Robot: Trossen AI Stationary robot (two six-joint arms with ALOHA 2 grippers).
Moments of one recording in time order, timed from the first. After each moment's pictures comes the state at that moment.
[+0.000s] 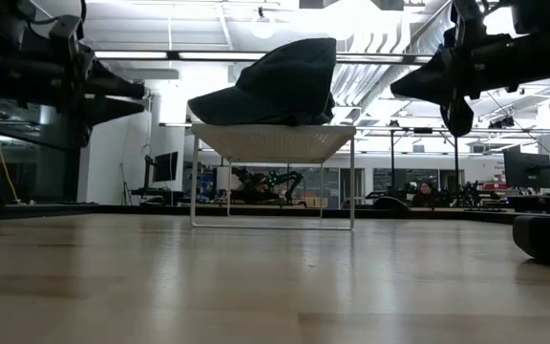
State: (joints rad) left arm 0.08 0.21 0.03 0.18 -0.27 -0.60; right arm -0.01 0.79 0.20 0.50 0.31 0.59
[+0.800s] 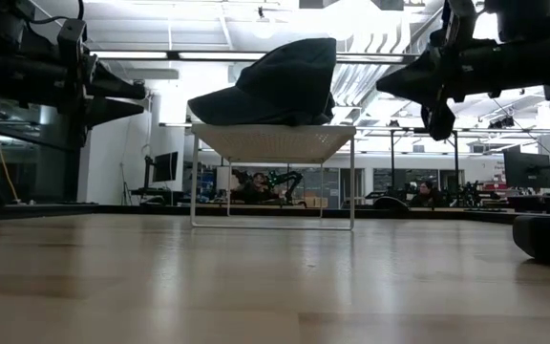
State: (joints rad) left arm 0.08 0.20 0.02 0.18 -0.35 -0.60; right arm -0.04 0.98 0.20 0.75 0.16 0.59
